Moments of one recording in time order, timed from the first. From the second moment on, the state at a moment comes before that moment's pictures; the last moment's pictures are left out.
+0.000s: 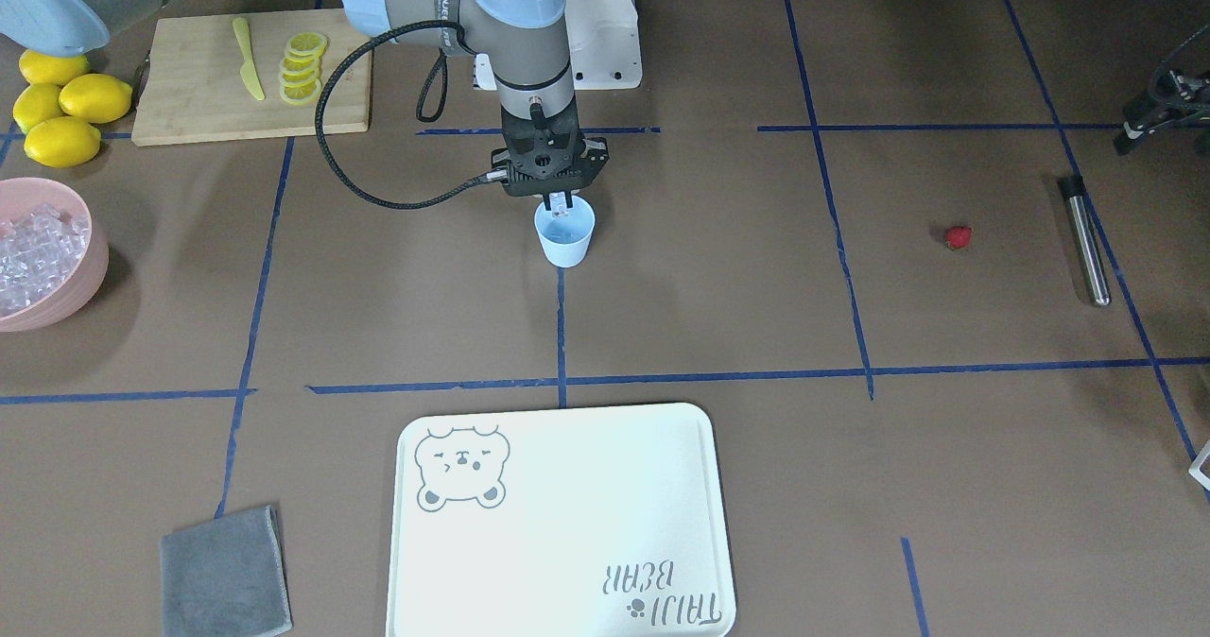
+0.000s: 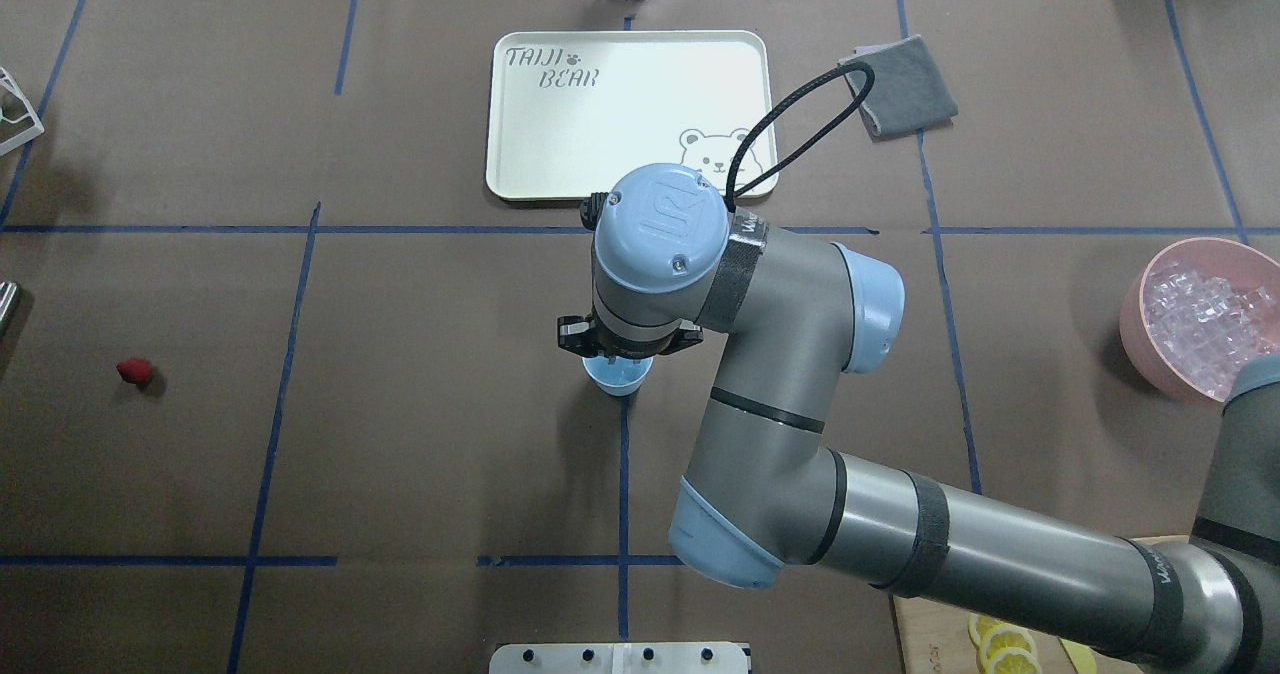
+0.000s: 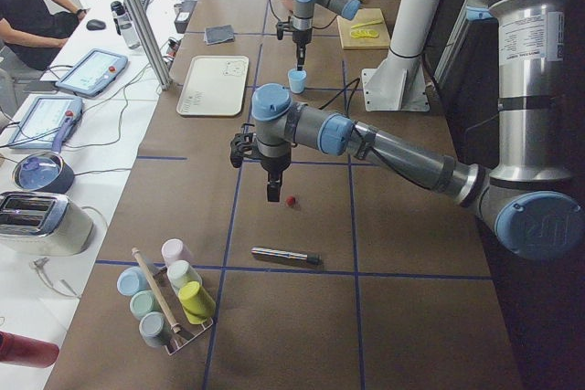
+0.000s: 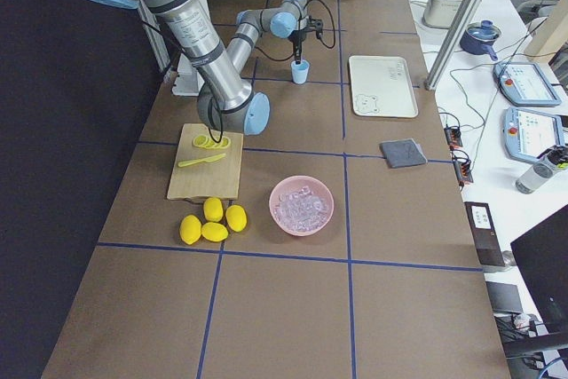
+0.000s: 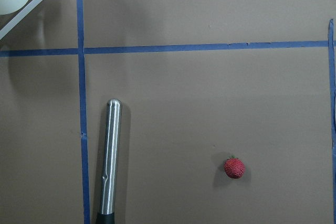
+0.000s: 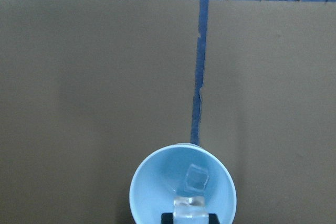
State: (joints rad) left arm -1.35 -1.47 -2.03 -1.48 -2.34 -0.31; right arm 0.46 -0.77 1.67 -1.64 1.86 1.21
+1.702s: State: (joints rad) left arm -1.31 -1.48 -2.03 -1.48 -2.34 -0.32; right arm 1.03 -1.33 2.06 -1.62 2.21 0.75
